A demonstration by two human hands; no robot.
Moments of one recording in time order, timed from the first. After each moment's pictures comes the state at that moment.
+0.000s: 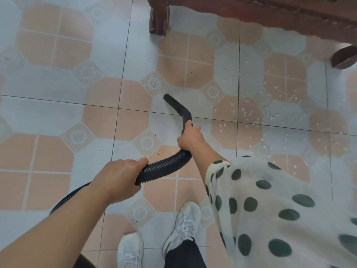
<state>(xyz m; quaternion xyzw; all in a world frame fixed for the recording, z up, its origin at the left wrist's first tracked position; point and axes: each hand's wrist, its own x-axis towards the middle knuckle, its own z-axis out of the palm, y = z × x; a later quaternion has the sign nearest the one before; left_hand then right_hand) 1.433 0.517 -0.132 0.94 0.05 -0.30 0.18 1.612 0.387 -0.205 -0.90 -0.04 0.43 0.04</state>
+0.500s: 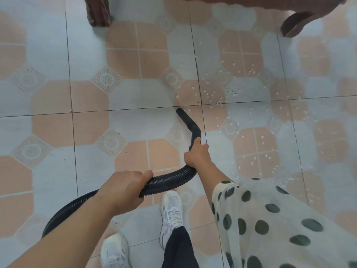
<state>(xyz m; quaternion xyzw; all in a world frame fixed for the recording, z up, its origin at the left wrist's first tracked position) 1.463 0.411 -0.133 0.92 -0.09 -0.33 0.18 1.592 0.225 -0.195 -0.89 0.14 0.42 0.08</state>
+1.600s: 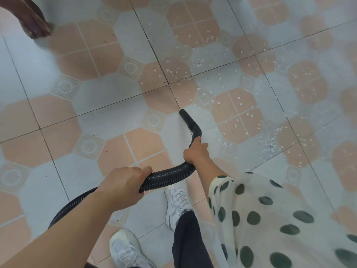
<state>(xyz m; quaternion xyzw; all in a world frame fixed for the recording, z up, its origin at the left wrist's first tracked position) 1.445 0.336 -0.130 0.91 -0.21 -0.34 0.12 1.518 0.121 -0.195 -0.86 0.29 0.39 0.18</state>
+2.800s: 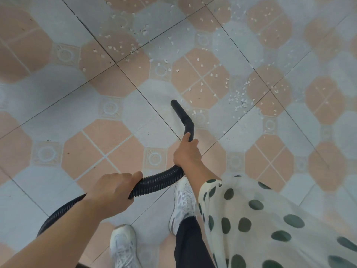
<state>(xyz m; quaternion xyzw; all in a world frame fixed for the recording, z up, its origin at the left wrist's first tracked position) 1.410 0.242 -0.143 0.86 -0.32 -0.41 0.04 1.422 0.026 -0.212 -0.85 0.33 0.39 0.15</state>
